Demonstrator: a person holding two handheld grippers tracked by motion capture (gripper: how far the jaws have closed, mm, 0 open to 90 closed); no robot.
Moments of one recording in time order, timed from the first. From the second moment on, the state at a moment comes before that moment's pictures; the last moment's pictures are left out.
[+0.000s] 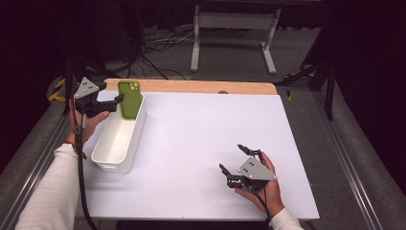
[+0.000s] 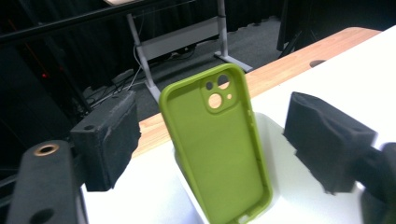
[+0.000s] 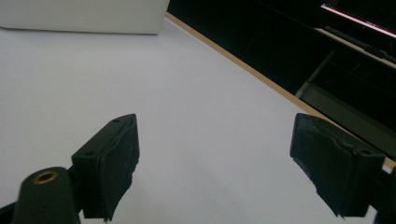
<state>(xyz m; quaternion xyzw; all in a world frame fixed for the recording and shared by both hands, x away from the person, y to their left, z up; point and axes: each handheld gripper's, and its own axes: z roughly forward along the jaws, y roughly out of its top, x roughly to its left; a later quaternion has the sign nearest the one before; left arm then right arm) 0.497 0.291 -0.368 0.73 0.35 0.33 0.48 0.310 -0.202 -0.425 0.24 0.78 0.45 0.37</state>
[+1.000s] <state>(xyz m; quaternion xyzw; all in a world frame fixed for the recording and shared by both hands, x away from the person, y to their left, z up) 0.459 0.279 -0.355 0.71 0.33 0.33 0.52 0.310 -0.201 -0.422 0.23 0.78 0.45 0.37</state>
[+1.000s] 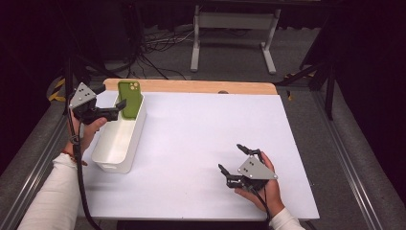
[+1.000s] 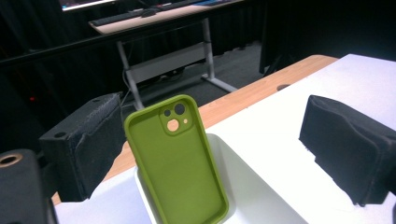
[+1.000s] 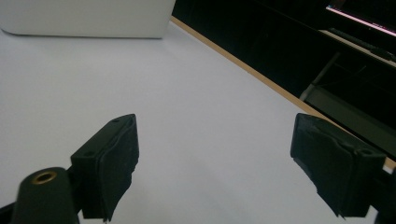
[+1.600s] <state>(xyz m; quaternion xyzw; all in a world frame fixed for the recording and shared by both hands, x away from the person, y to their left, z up) 0.425 0.265 -0.355 0.71 0.31 0.34 0.53 0.307 -0.201 -0.420 0.23 0.77 0.46 0.36</state>
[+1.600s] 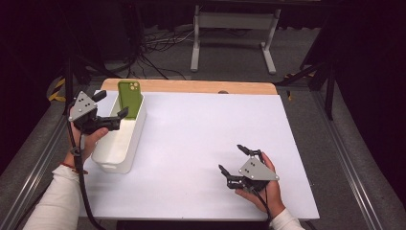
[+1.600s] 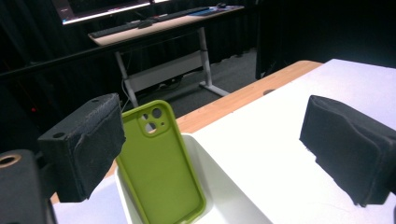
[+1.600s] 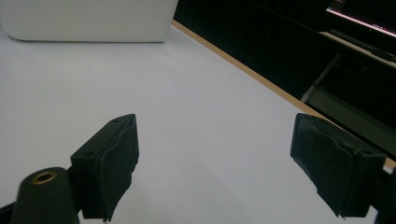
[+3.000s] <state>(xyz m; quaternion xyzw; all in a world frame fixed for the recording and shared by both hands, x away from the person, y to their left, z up) 0.382 0.243 -0.352 0.70 0.26 0.32 0.58 0.298 -0.204 -0.416 0.23 0.77 0.47 0.36</state>
